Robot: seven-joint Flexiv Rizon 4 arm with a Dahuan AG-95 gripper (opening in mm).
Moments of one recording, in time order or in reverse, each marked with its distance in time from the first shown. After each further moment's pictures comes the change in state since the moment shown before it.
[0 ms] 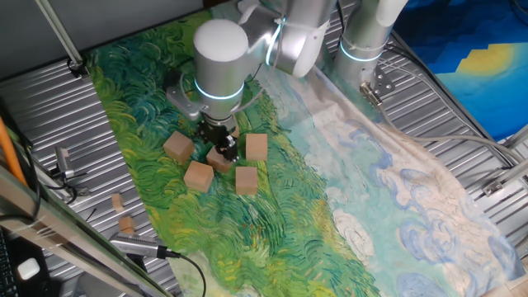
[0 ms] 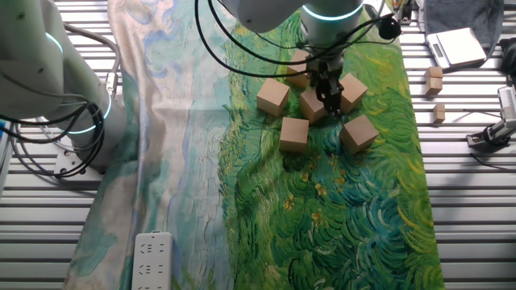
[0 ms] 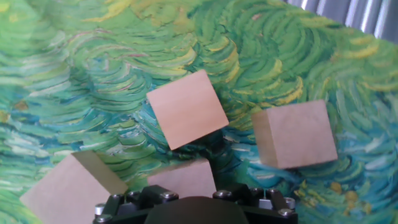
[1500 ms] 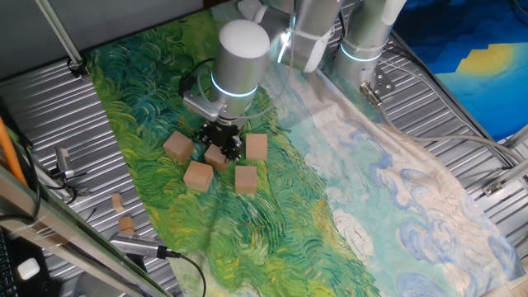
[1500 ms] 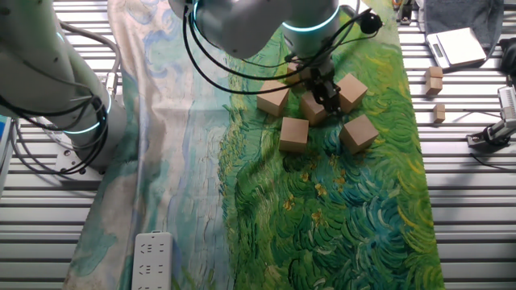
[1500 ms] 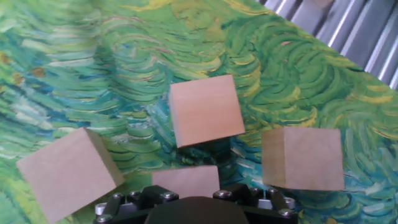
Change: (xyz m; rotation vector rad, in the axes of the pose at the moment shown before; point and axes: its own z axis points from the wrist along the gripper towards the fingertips) arm 0.002 0.001 0.017 0.031 -0.104 -0.129
